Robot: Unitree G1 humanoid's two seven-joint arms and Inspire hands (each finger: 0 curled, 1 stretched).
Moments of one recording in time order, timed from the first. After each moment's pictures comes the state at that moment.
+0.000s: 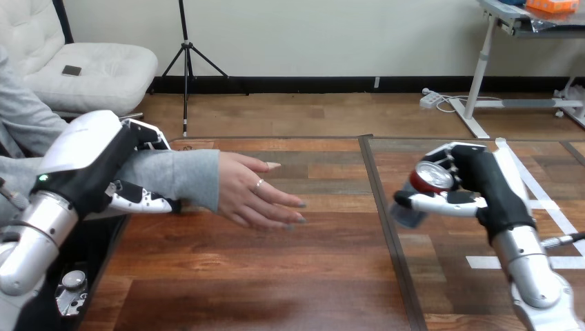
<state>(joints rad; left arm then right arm) -0.26 0.73 -0.09 0.37 0.44 -0.40 -0.03 -0.40 -0.36 -0.03 0.87 -0.17 -0.52 -0.02</state>
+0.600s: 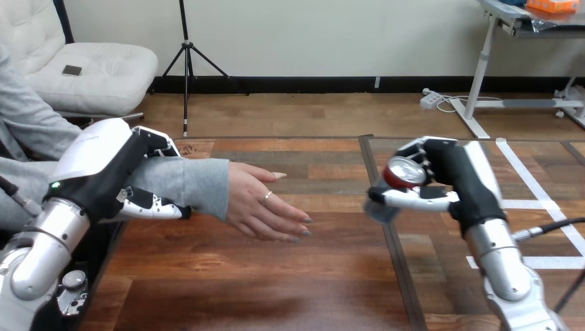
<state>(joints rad) -0.24 0.69 -0.09 0.34 0.44 -0.36 -0.06 -0.44 -0.30 0.00 0.86 -0.21 -0.52 -0.05</state>
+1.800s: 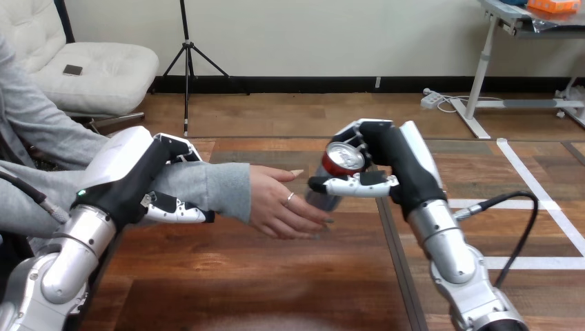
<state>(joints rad) -0.24 0.58 -0.09 0.33 0.44 -0.34 -0.07 -0.50 -0.17 0.08 0.81 -0.25 -0.50 -0.05</state>
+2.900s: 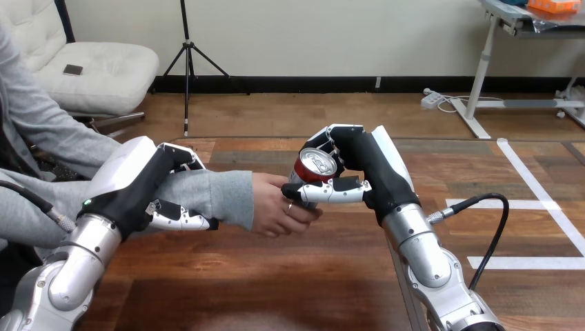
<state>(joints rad) -0.23 0.55 -0.09 0.35 0.44 -0.33 -0.07 -0.50 -0.10 0.12 0.81 -0.26 -0.50 -0.05</state>
